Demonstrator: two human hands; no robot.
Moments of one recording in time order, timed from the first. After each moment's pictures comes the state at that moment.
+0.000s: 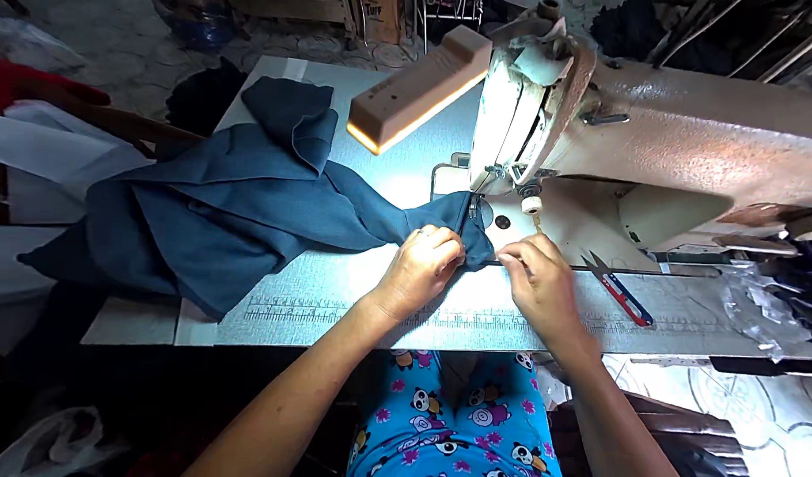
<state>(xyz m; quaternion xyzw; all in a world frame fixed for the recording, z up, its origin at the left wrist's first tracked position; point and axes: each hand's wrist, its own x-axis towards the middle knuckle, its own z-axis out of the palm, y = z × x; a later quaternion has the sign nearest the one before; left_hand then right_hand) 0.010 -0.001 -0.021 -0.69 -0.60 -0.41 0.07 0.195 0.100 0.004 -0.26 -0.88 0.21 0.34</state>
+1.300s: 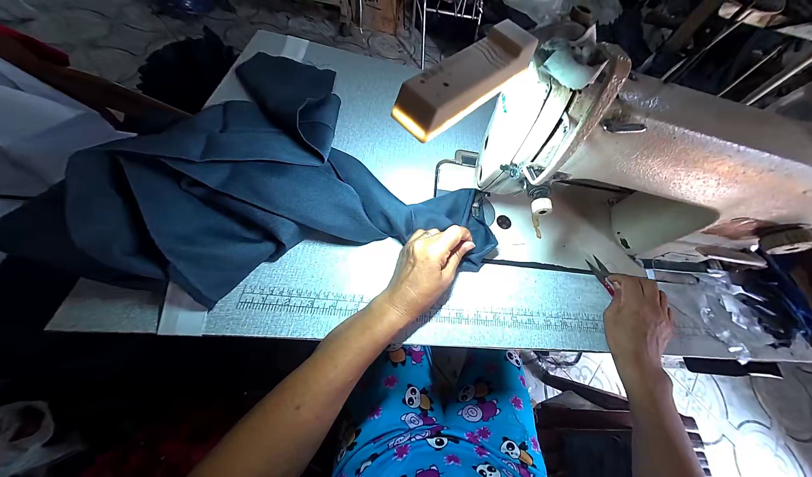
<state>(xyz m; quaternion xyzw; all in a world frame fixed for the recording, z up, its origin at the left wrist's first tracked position) 0.024 0.001 -0.026 -0.59 -0.66 -0.47 0.04 0.302 0.146 -0.011 -0.50 -0.84 -0.01 0.21</state>
